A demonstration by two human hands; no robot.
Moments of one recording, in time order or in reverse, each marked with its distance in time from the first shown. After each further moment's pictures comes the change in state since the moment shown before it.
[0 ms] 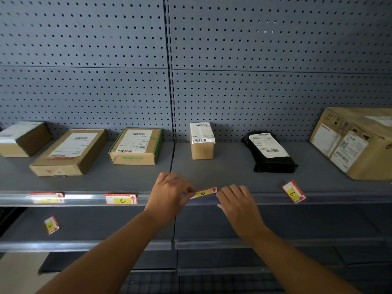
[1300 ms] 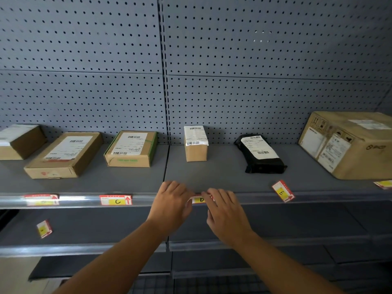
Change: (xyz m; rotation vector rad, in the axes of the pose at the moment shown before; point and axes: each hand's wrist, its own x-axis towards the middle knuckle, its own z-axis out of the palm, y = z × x) left_hand -0.012 0.030 0.012 0.186 -0.086 -0.013; right_hand -0.007 -0.026 -0.023 0.134 -0.056 0.053
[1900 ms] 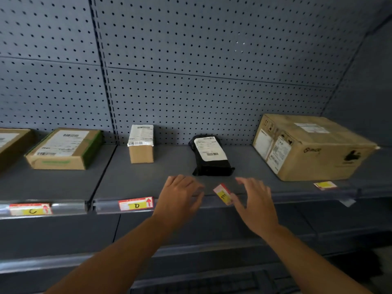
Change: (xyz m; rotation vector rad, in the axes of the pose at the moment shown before) left_hand 0.104 0.153 0.042 -0.287 0.158 0.025; right_hand -0.080 0.211 -0.068 0.194 0.003 0.468
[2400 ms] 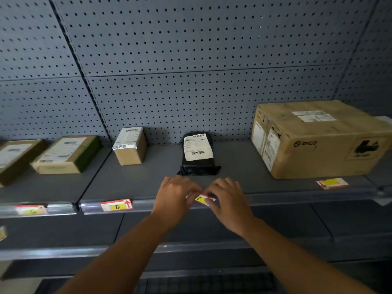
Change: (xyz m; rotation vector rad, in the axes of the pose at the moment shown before) left_hand 0.043 0.055 0.043 0.040 -0.123 -0.122; right_hand 0.023 0.040 0.017 0.229 -0.144 -0.286
